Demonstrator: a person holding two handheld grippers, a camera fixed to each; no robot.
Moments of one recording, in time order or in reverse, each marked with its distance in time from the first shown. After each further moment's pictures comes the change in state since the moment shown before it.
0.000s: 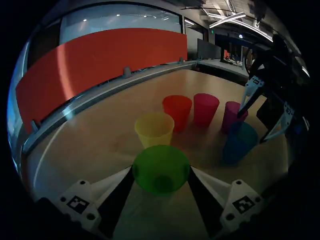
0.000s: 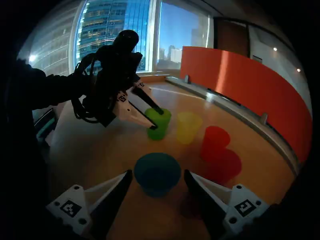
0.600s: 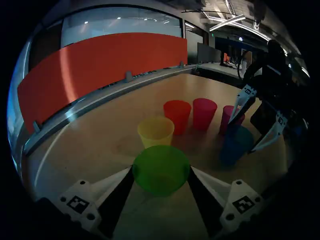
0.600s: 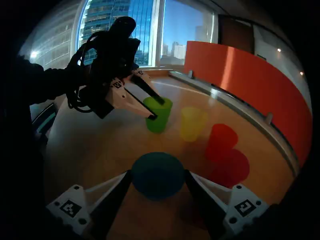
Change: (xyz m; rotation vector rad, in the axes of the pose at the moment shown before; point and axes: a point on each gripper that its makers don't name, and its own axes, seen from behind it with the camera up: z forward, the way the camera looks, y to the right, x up) left arm 0.007 0.000 -0.016 0.001 0.033 -0.006; right arm -0.009 0.002 0.023 0.018 -0.043 -0.027
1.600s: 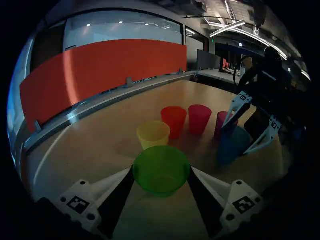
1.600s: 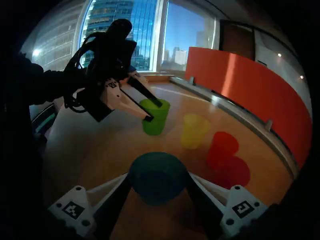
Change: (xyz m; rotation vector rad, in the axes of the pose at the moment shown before) left arm 0.005 0.007 -0.022 -0.012 0.054 -0.019; right arm 0.020 -0.005 0.001 -0.014 0.069 -0.017
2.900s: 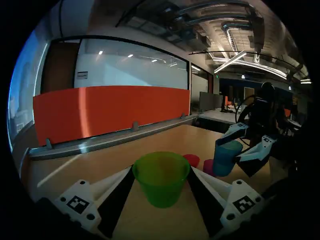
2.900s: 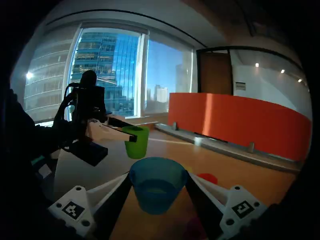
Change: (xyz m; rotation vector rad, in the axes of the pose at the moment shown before) left arm 0.095 0.010 -0.084 0.052 0.343 -0.060; right arm 0.112 -0.002 -0.063 -0.121 0.365 0.106
